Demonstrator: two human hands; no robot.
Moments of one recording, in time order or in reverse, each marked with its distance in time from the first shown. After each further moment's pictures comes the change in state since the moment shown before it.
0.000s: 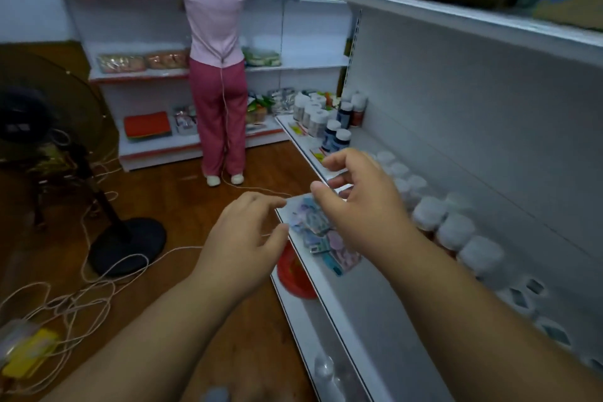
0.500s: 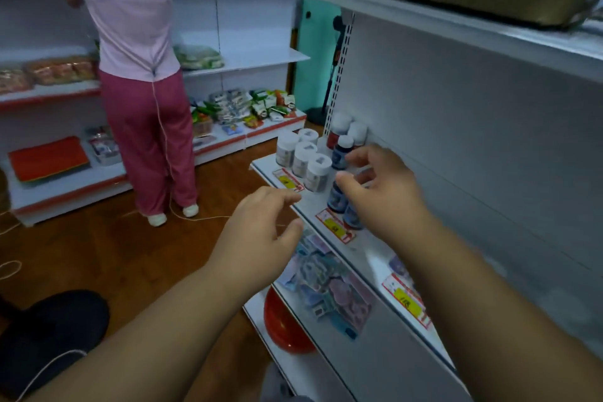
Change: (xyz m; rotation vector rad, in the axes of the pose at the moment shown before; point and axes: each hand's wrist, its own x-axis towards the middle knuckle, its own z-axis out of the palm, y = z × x) left_hand 0.287 -0.128 0.033 -0.170 -0.213 0.216; right_hand 0.258 0.072 0.084 -0.202 0.187 0.286
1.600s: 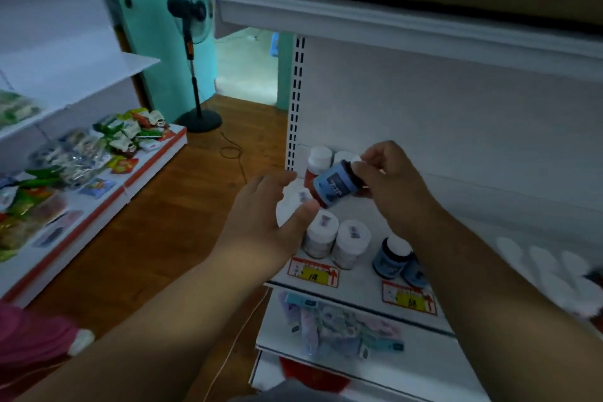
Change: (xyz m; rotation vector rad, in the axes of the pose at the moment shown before) left_hand 0.299 -0.153 -0.009 -0.290 -0.433 0.288; right_hand 0.204 0.026 0.111 0.277 0.485 0.501
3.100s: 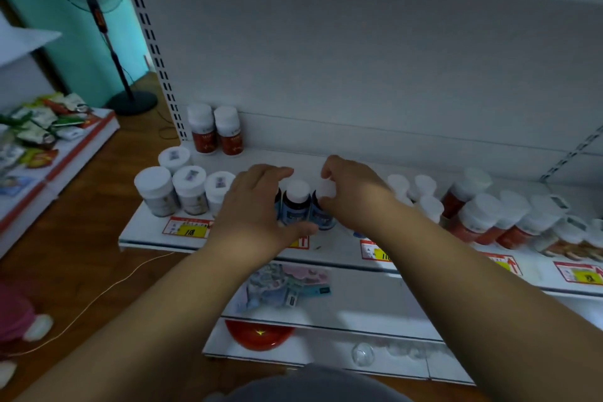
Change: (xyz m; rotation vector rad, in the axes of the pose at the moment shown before) left_hand -0.039 0.102 0.165 0.161 -0.170 0.162; right_hand -0.081 0.069 -0.166 -0.876 -0.265 0.054
